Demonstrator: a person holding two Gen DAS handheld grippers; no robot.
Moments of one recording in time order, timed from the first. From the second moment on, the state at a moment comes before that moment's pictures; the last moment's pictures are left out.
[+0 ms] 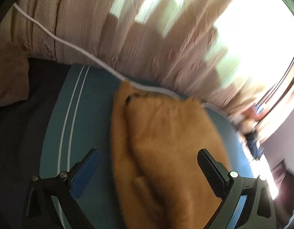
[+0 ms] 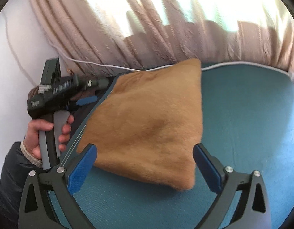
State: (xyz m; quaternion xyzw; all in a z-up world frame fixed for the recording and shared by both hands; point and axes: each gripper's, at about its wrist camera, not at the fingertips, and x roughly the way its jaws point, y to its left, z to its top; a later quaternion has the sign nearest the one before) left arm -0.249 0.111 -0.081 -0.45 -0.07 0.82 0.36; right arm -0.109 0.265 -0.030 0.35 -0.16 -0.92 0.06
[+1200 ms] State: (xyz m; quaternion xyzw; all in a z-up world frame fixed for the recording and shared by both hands) left arm -0.268 0.134 -0.115 -0.50 -0.12 0.70 0.50; right arm -0.237 0.335 -0.082 0.40 -0.30 -0.85 0.18
